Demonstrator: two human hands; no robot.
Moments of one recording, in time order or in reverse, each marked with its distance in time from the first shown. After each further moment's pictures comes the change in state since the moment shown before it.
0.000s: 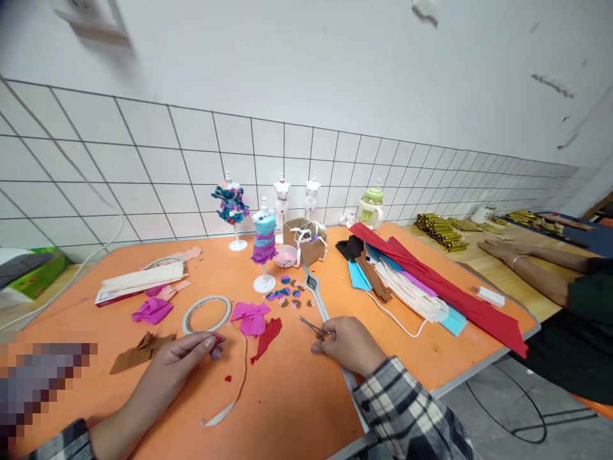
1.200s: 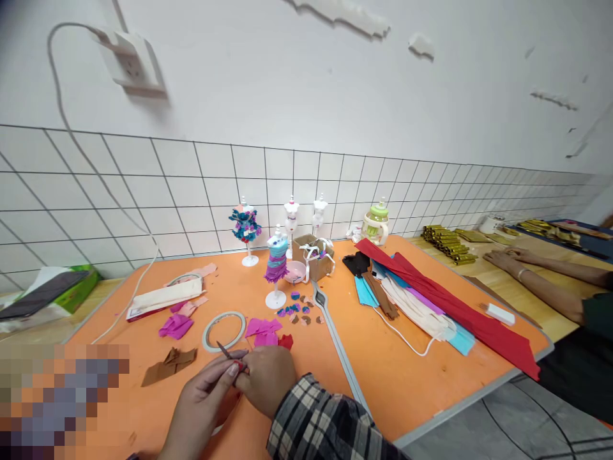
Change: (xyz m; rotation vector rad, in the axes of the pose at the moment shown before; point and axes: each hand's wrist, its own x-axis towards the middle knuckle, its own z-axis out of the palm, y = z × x) left_hand -0.029 0.007 0.028 -0.096 0.191 0.011; right_hand 0.033 -0.132 0.104 0.151 0.091 -0.436
